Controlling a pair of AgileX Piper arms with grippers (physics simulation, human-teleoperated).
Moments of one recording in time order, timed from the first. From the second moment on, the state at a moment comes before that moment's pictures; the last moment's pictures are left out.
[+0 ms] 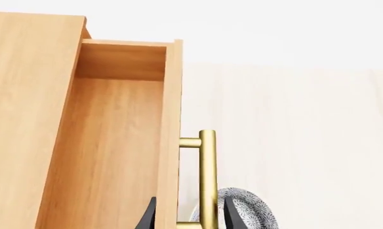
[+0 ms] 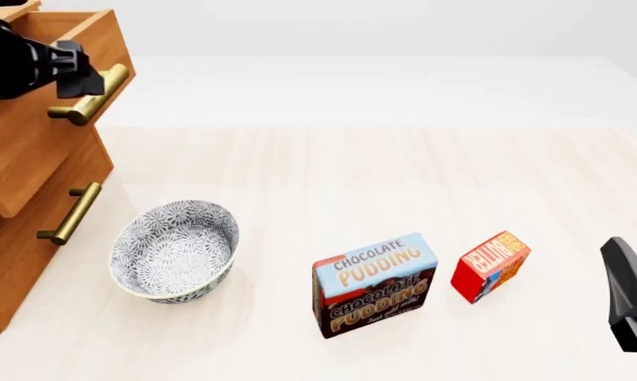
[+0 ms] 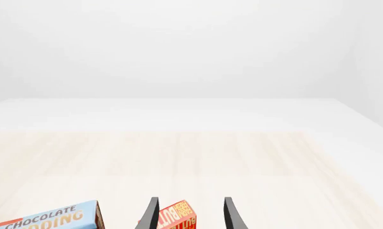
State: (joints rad) left arm -0.03 1.25 -1.18 0.70 -0.06; right arm 0.00 0.00 0.00 0.00 0.00
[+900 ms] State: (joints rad) left arm -0.08 1.26 -1.18 0.70 -0.09; right arm 0.00 0.00 0.00 0.00 0.00
